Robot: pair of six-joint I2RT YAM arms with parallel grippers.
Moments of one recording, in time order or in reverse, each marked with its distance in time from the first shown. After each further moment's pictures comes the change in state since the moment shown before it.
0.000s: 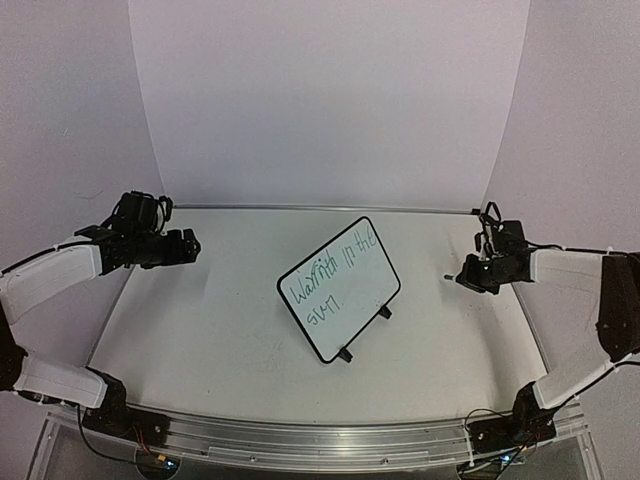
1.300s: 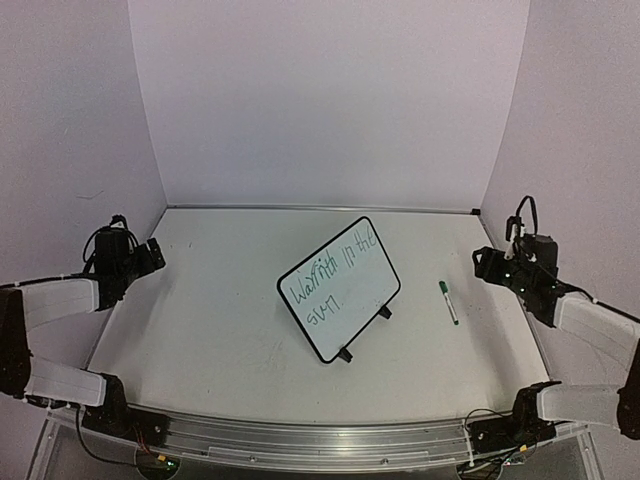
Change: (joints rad) left arm 0.257 -0.021 -0.349 0.565 -0.188 0.002; right arm -0.002 -0.405 -0.275 0.328 0.220 -0.125
